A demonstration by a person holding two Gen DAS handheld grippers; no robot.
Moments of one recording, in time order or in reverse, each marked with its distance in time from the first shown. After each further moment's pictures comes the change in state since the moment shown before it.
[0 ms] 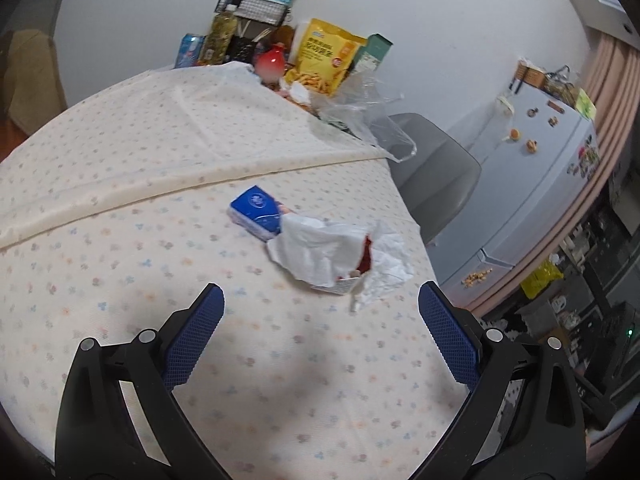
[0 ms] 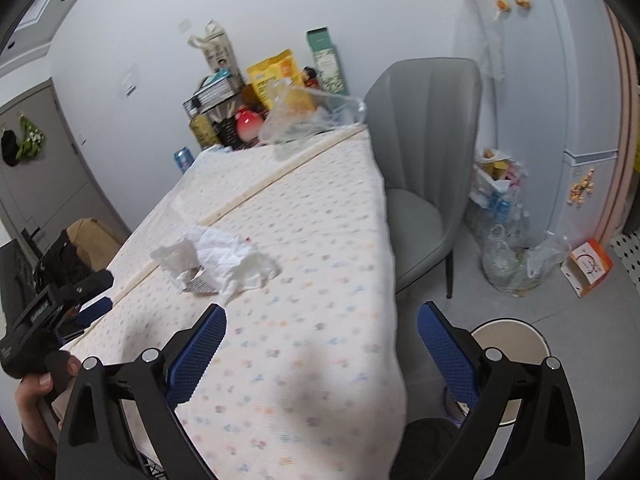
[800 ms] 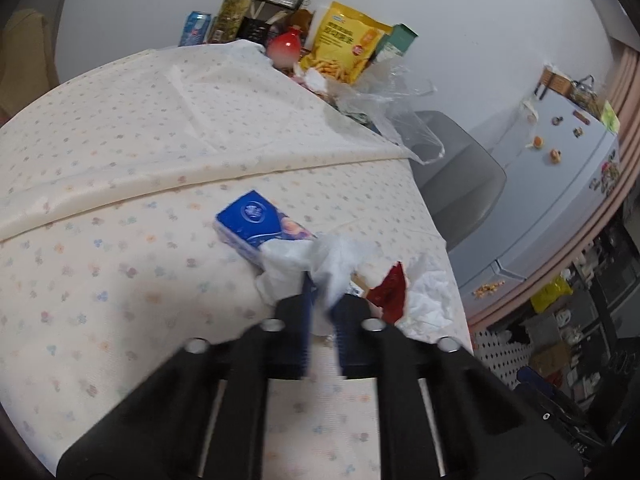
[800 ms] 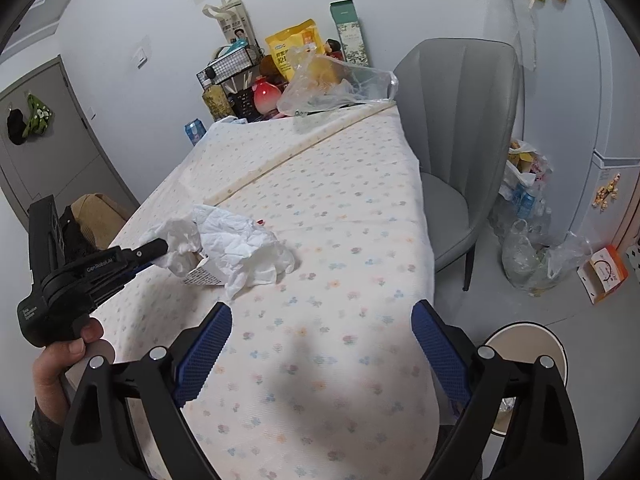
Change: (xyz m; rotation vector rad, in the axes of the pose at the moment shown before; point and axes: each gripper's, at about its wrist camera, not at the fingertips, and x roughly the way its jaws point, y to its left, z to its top) left arm 0.066 0.007 0.021 -0.060 0.017 0.036; right arm 0.050 0.016 0.011 -0.053 0.088 0.051
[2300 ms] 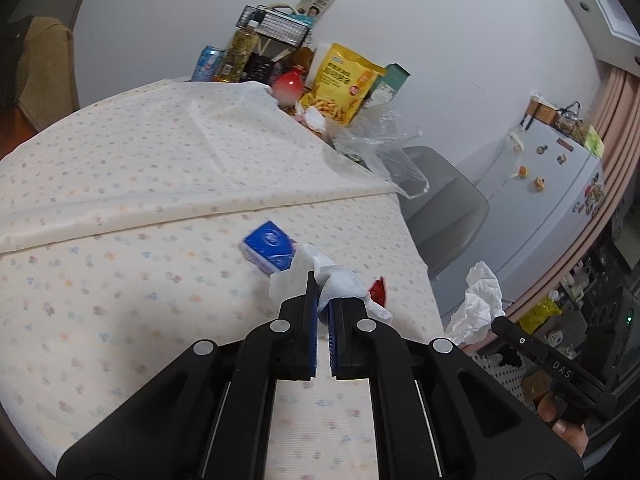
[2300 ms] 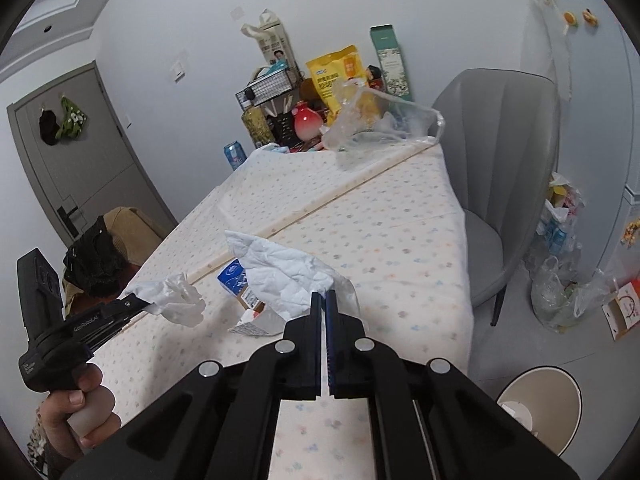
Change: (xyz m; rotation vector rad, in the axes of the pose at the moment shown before) left arm -0.060 0.003 -0.003 -0.005 -0.108 -0.040; right arm -0.012 0.016 0.037 -0.038 -0.084 0.113
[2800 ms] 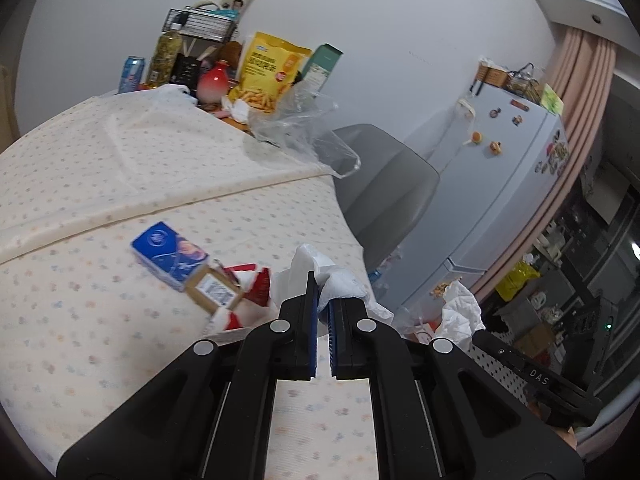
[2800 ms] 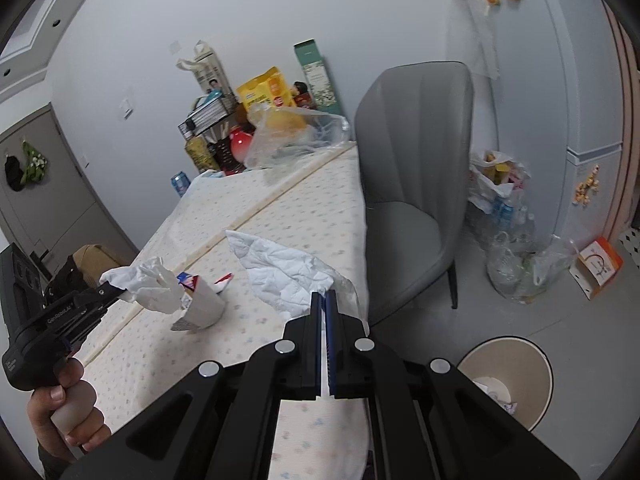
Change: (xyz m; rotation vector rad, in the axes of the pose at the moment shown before) left arm 0.024 -0.089 -0.012 0.132 0.038 -0.128; right arm -0.054 -0.082 -0.019 0.142 -0.051 -0.134
